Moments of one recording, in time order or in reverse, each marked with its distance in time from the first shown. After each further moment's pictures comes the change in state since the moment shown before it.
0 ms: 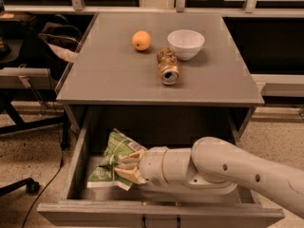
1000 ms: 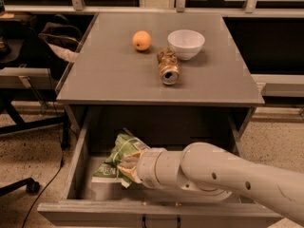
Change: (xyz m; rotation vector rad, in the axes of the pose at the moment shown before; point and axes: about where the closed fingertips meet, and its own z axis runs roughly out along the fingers) arm 0.012 -0.017 0.004 0.170 0.113 0.013
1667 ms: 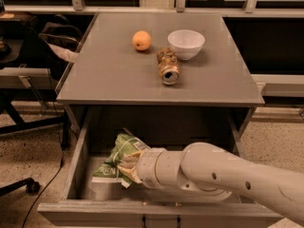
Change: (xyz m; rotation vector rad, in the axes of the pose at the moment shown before) arm 0.000 0.000 0.000 0.000 0.000 0.000
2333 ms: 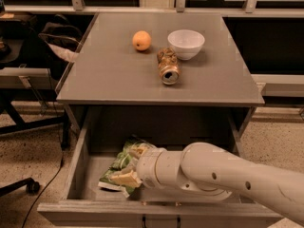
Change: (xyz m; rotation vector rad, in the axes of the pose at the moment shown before) arm 0.000 0.000 0.000 0.000 0.000 0.000
